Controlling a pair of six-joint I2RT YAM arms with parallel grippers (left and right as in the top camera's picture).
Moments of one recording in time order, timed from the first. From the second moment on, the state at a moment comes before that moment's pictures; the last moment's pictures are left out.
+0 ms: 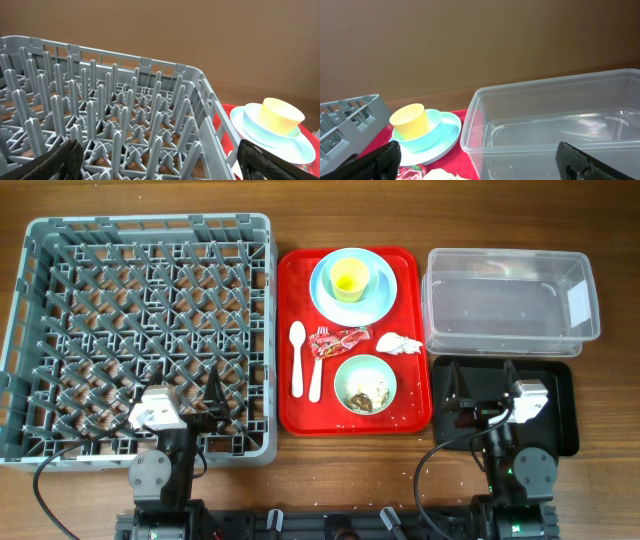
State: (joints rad) left arm 0.01 0.01 0.01 -0.07 0.01 -0.20; right arm 0.03 0.01 0.01 0.00 -0.05 0.21
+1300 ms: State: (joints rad) left arm 0.00 1.06 1.46 -1.14 0.54 -0.26; right arm 0.03 0.01 0.01 0.00 -0.05 0.21
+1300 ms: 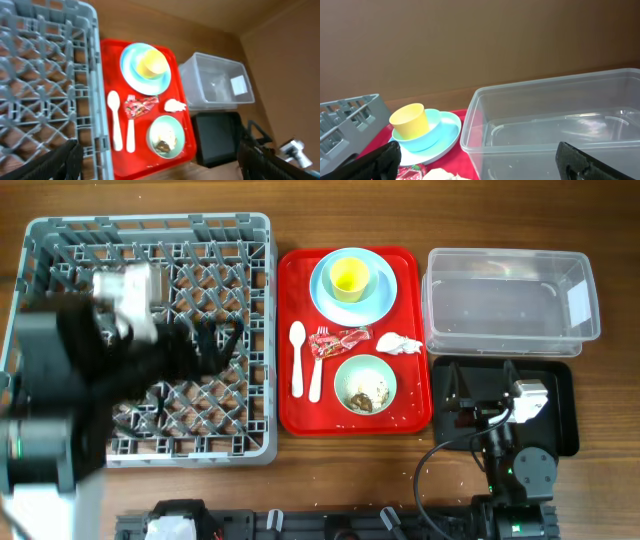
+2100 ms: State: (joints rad) left arm -0.67 1.47 1.02 -0.68 -0.11 -0.68; right arm 0.03 0.01 0.01 0.00 -0.05 0.21
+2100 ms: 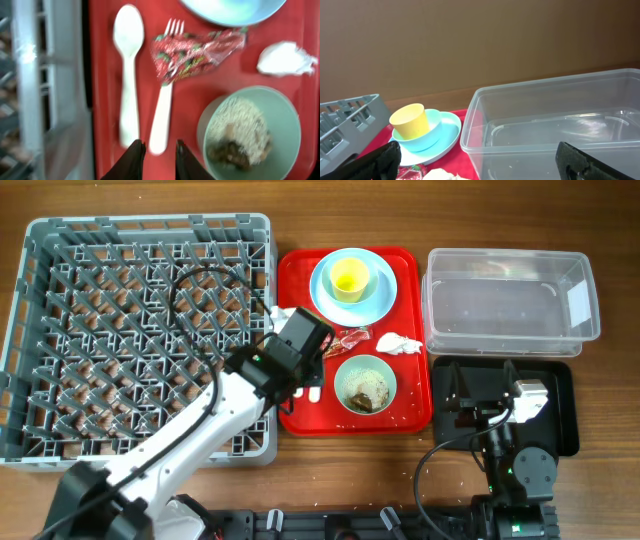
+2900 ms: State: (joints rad) left arm -0.67 1.66 1.02 -0.51 -0.29 -0.68; right arm 0.03 0.01 0.01 0.00 -0.05 0.21
